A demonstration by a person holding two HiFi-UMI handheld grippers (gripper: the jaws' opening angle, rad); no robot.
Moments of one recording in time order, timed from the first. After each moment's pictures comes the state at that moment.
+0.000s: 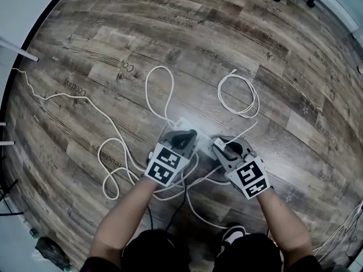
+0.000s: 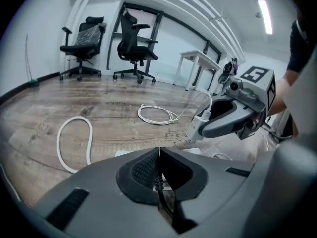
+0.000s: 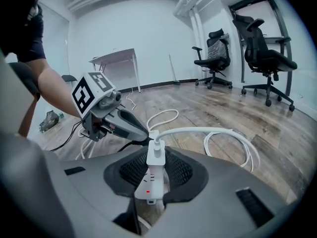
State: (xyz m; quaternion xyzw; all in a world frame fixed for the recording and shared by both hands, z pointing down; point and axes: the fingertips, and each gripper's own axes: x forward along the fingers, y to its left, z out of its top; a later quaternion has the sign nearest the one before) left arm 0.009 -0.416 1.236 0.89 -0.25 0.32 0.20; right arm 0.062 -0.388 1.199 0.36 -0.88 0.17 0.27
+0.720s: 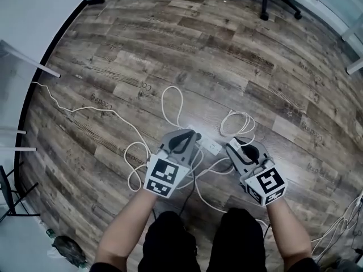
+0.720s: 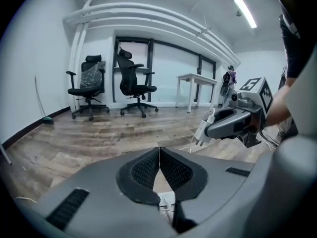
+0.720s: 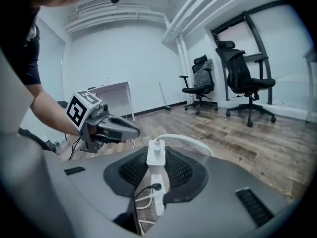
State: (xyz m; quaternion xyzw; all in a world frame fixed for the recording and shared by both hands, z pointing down) left arm 0.002 -0.417 0.966 0.92 -0.30 0.24 0.10; right arm 0.091 -0.374 0.949 0.43 -0.87 0.17 0.15
